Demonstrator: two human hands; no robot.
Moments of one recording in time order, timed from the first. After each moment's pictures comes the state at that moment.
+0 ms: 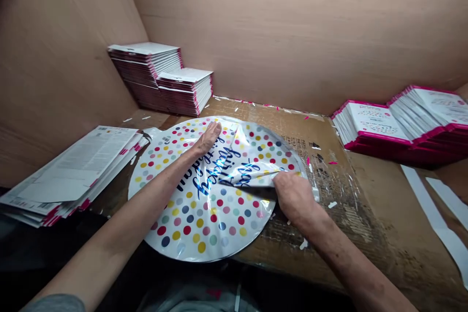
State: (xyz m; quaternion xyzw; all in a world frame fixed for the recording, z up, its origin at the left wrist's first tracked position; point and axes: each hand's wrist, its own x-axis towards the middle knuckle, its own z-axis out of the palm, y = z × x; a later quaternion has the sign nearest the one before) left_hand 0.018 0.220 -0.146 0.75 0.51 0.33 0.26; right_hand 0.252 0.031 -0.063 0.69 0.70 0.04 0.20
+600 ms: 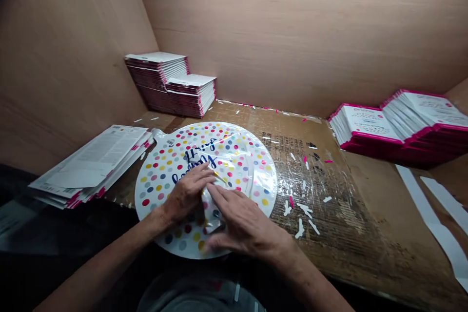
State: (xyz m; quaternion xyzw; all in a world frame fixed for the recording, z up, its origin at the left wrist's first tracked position) left_hand -0.043 0.031 -0.131 0.89 0.32 0.32 0.10; right_hand 0.172 -0.028 -0.073 0.40 0.90 -0.10 -0.11
